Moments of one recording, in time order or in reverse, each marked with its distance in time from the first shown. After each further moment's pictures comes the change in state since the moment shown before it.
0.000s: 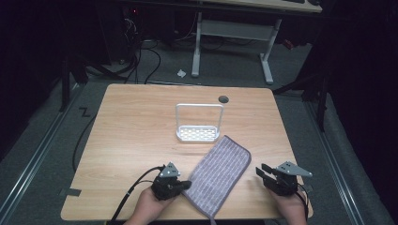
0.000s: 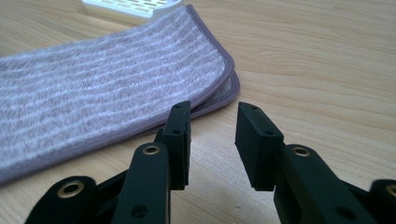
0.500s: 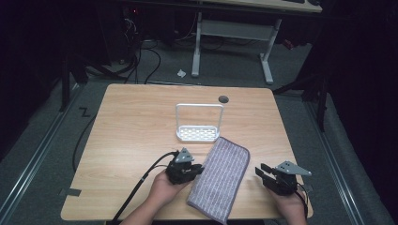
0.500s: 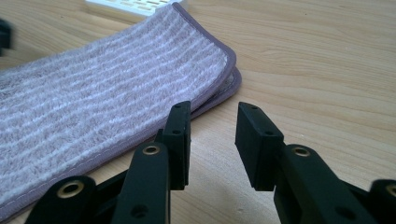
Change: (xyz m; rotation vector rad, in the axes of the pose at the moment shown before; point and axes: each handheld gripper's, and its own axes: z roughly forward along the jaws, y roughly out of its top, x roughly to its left) left arm 0.022 0.058 0.031 -0.069 0.078 0.025; right arm 0.000 0.001 0.002 0.000 0.012 -0.001
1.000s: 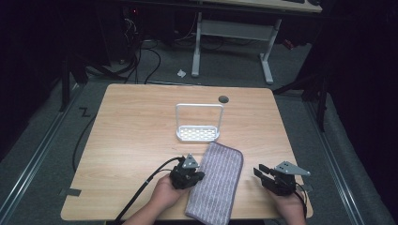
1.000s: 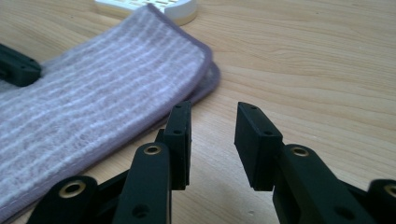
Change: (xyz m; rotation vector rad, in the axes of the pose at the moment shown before) left arm -0.013 -0.025 -0.001 0.096 0.008 0.051; right arm 0.003 0.000 0.003 0.004 0.029 0.000
